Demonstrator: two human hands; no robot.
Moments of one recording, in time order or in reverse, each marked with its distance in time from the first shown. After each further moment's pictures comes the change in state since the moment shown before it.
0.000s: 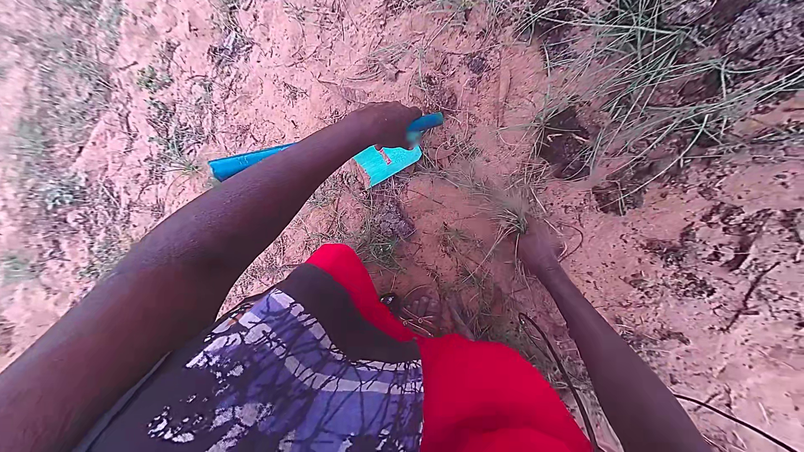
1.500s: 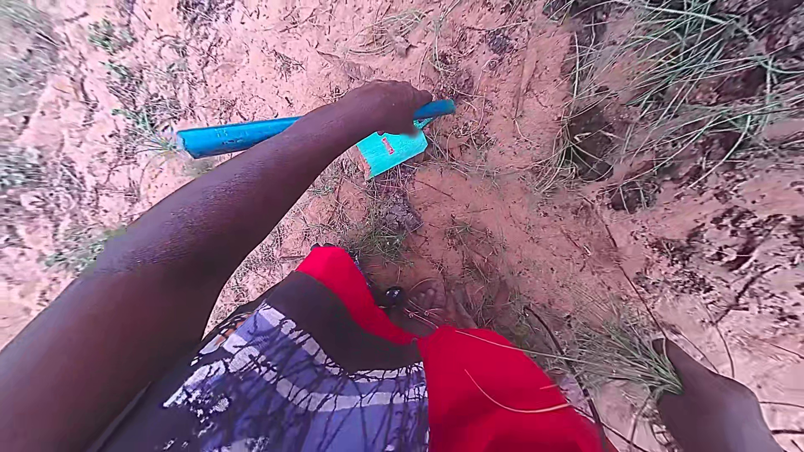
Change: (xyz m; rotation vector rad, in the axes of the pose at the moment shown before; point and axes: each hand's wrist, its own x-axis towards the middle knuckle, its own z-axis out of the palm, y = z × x) left_hand -0.006 -0.015 0.001 0.023 -0.003 0.041; right_hand -0.201 -0.034 -0.101 -0.602 0.021 -0.073
